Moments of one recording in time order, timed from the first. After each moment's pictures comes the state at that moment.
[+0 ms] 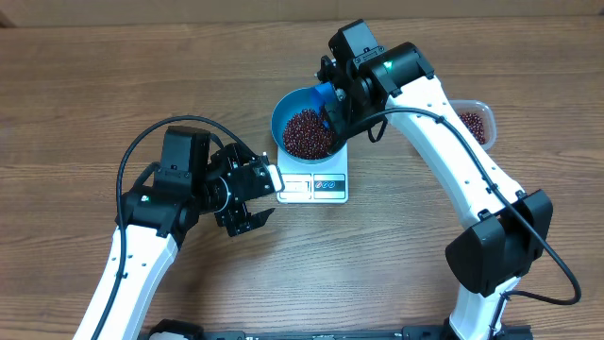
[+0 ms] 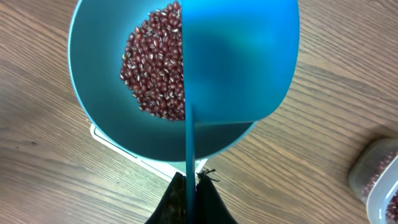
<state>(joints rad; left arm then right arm) -0.22 1.20 0.96 -0.77 0.47 0.97 0.47 1.97 1.95 -1.28 -0.07 -0.01</state>
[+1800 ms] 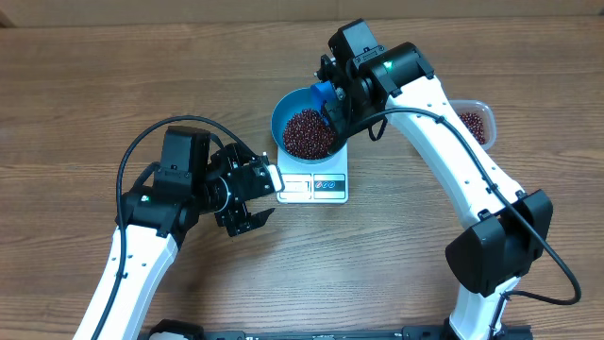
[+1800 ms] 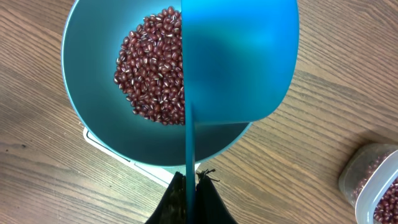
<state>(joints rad) -0.22 1.20 0.96 -0.77 0.47 0.97 0.47 1.97 1.95 -1.27 -0.06 -0.02</state>
